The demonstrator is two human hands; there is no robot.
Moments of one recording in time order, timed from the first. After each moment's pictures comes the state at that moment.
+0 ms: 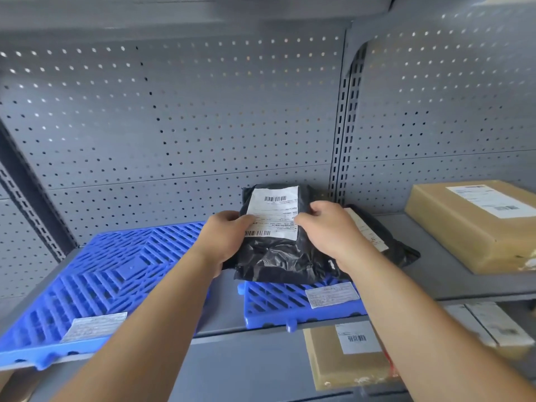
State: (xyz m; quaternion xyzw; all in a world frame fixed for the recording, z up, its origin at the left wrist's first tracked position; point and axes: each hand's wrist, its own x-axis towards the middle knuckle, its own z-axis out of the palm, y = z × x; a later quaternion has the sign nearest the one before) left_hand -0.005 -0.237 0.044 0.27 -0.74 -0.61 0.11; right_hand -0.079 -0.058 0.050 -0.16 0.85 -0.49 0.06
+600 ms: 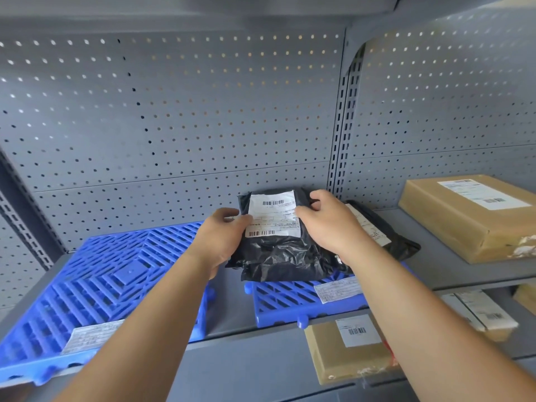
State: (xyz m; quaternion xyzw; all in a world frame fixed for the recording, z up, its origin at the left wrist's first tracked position) left_hand -0.005 -0.266 0.031 0.25 -0.76 -0.59 0.12; right_hand -0.068 -0.072 0.058 -0.15 0.89 -0.42 0.01
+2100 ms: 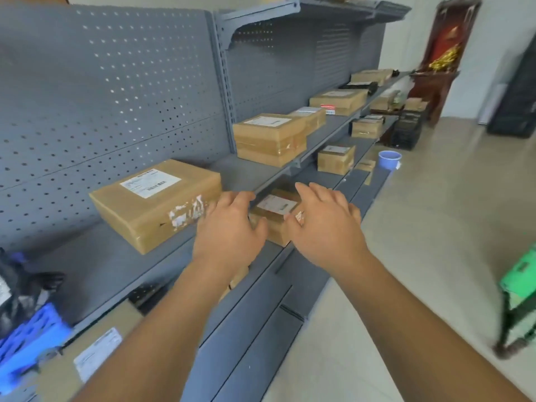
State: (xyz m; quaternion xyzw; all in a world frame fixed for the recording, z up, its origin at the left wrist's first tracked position) left_hand -0.056 0.298 0.023 -0.24 -0.93 -0.23 0.13; right_hand 0.018 0.452 0.023 0.18 0.95 -0.15 -0.19
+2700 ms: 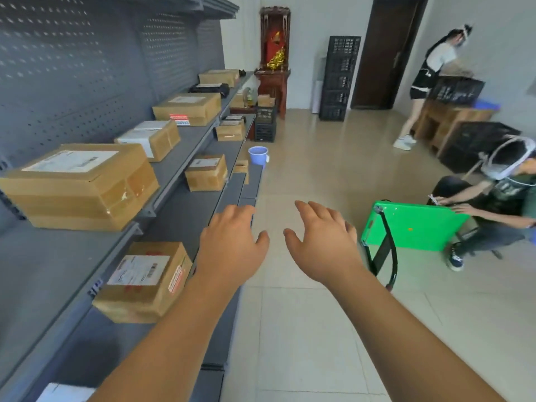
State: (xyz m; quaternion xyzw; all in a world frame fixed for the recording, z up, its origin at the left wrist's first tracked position) left_hand -0.154 0.597 -0.013 -0.49 -0.84 -0.24 0.02; right_hand -0.014 0.687 -0.009 0.46 0.87 -0.11 -0.15
